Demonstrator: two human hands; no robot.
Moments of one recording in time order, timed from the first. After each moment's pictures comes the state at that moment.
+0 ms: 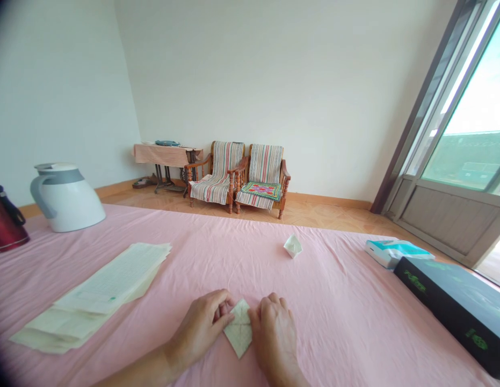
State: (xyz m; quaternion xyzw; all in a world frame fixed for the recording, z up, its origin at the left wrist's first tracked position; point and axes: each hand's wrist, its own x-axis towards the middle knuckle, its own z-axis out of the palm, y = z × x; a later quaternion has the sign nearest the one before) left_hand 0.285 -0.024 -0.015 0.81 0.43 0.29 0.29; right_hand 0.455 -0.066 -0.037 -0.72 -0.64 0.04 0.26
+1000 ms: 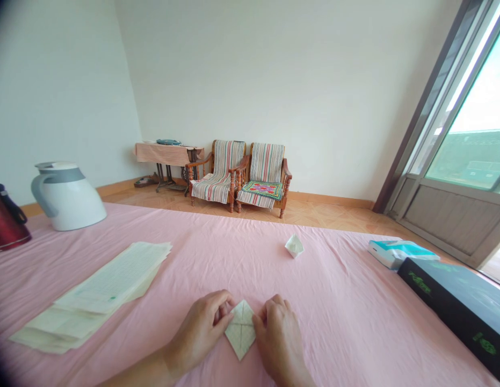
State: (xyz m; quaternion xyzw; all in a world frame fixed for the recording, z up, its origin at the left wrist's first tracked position) left_hand 0.287 -0.026 -0.018 0.82 0.43 0.28 0.26; right_hand 0.469 -0.061 -0.054 -0.69 -0.64 0.07 0.32
